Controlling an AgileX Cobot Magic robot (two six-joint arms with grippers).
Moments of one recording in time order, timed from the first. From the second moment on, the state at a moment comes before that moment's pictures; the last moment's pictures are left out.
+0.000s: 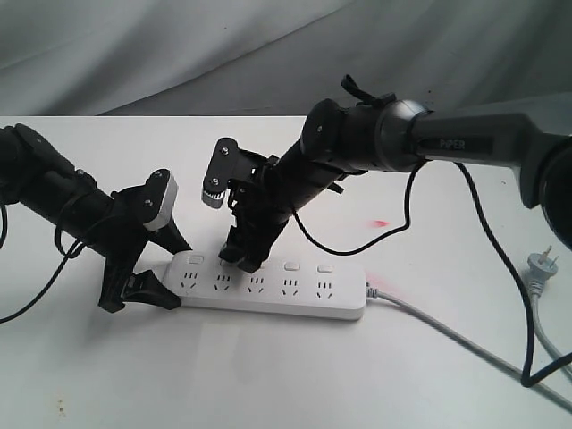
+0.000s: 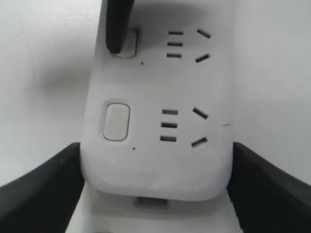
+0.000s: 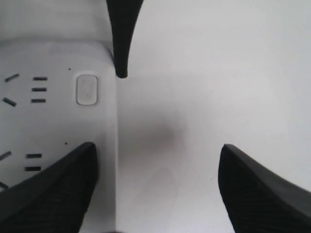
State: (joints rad) left arm 0.01 2.09 -1.15 -0.84 0.87 2.09; right arm 0.59 2.28 -1.61 0.62 0.61 -1.30
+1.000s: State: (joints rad) left arm 0.01 2.09 -1.15 -0.84 0.87 2.09; right arm 0.50 2.16 -1.54 0.76 0.70 -1.43
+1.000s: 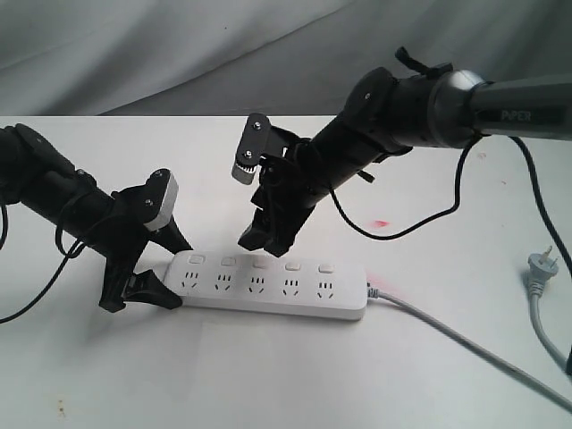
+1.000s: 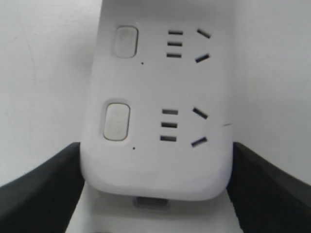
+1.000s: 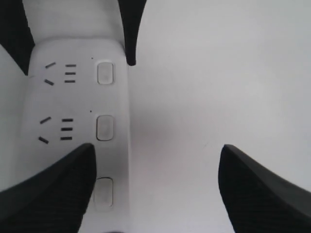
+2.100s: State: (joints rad) left arm 0.01 2.09 -1.15 -0.84 0.87 2.09; right arm 0.50 2.22 -1.53 0.67 0.67 -1.40
